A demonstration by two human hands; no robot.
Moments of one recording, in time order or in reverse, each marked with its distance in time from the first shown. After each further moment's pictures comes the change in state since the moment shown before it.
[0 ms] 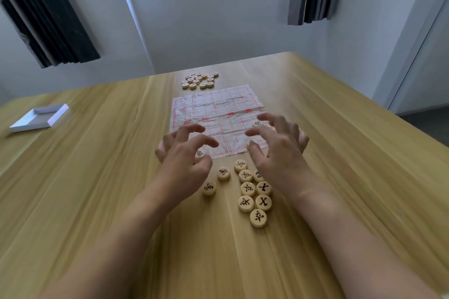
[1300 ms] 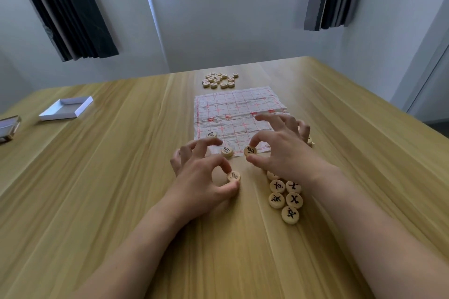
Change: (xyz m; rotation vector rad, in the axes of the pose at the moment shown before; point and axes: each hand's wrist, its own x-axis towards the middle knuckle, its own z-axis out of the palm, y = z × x) left_hand -0.036 -0.035 -0.010 0.012 -0.036 0.075; right_hand 0.020 -0.032 0.005 -0.197 -0.374 -0.136
